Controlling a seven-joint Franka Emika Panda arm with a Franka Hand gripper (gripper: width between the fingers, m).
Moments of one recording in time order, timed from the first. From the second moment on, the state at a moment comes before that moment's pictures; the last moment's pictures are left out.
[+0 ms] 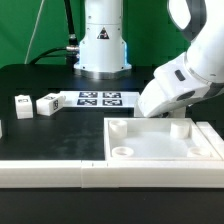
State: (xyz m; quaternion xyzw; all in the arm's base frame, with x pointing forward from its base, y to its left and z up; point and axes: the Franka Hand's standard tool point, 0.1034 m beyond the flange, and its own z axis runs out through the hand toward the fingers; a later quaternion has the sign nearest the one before) arm 0.419 0.135 0.005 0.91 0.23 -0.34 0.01
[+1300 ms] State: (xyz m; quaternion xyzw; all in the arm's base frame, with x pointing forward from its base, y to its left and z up) arm 0.432 0.118 0.084 0.91 0.22 -0.36 0.01
